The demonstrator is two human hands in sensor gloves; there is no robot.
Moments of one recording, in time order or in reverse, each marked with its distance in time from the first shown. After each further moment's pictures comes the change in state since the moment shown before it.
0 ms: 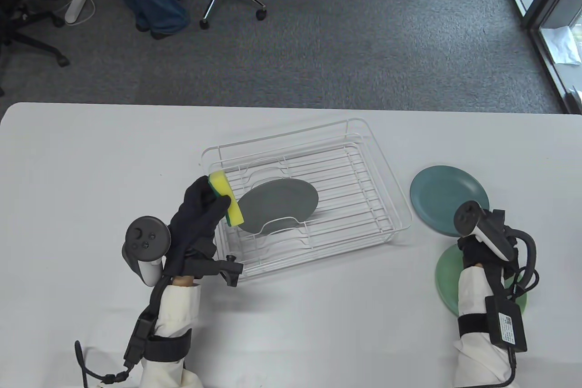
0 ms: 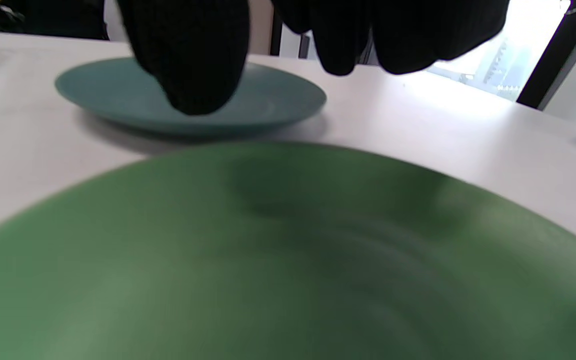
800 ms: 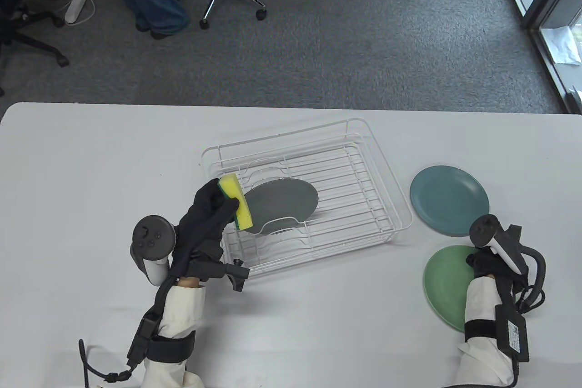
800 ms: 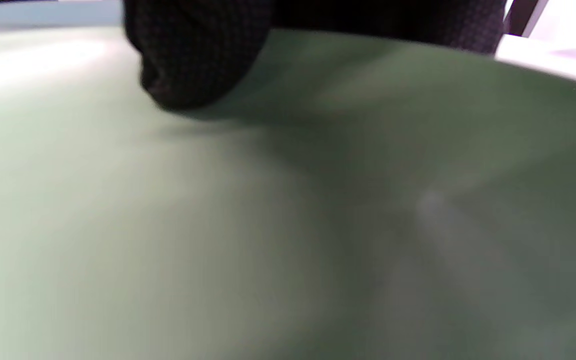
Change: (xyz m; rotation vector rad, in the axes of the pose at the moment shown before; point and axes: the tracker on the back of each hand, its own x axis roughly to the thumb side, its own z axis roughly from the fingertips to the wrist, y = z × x) left_hand 0.004 -0.012 0.002 -0.056 0.008 0.065; right_hand -0.032 0.035 -0.011 0.016 0.031 -0.113
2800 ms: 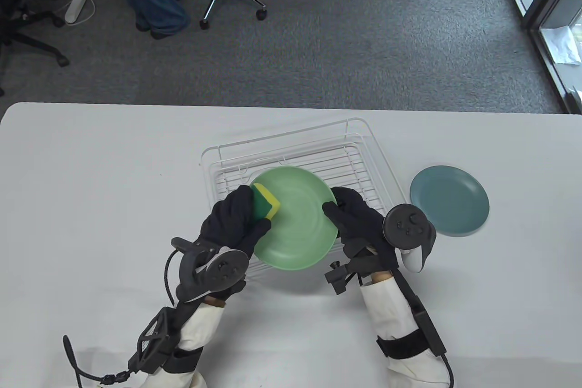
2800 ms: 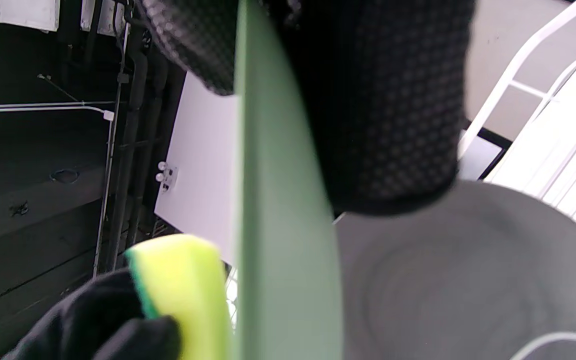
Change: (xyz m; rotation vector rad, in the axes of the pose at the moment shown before) left_hand 0.068 -0.052 0.027 -0.086 -0.451 -1.013; right_hand 0.223 -0.089 0.149 -0.204 -0.842 -1.096
